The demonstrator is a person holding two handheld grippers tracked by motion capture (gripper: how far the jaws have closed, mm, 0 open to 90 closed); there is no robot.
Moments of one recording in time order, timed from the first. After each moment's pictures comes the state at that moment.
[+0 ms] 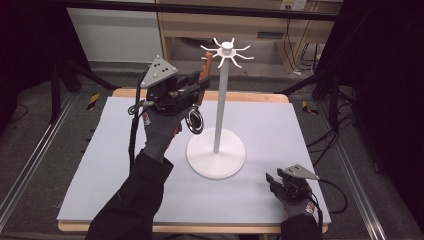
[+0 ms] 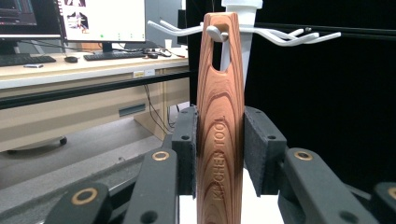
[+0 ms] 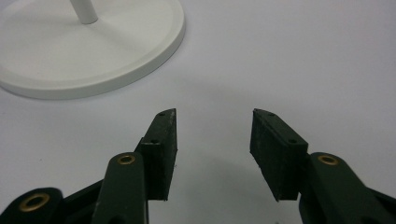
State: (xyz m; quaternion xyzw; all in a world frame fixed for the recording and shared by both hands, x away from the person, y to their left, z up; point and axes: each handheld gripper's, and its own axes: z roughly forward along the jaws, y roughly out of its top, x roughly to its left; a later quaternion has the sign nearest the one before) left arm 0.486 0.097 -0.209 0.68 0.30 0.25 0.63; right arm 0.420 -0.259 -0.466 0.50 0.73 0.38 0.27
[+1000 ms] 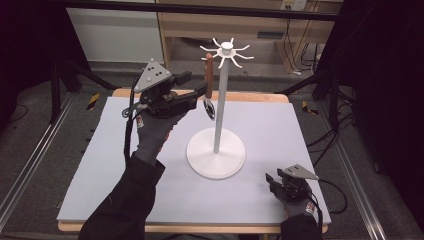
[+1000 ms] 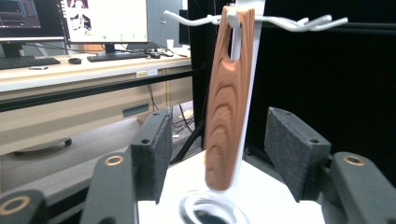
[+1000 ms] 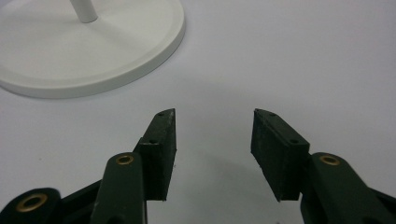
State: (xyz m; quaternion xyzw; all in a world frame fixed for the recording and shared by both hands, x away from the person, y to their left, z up) left arm 0.483 0.112 -0.216 0.68 0.29 0.27 0.62; right arm 0.420 -0.258 -0.466 0.50 0.73 0.37 0.27
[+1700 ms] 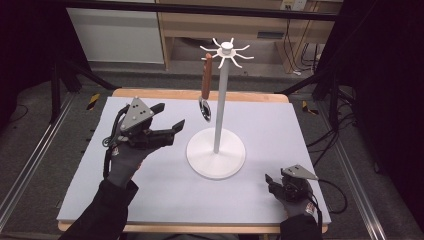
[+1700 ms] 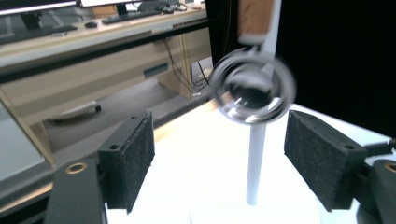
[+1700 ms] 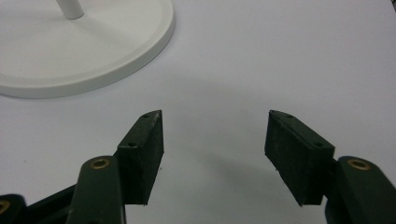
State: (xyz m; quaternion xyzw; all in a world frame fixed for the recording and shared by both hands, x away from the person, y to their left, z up) left arm 0.460 0.162 -0.286 0.74 0.29 0.29 0.53; right arm 0.420 -0.258 -0.468 0.52 0.72 0.37 0.27
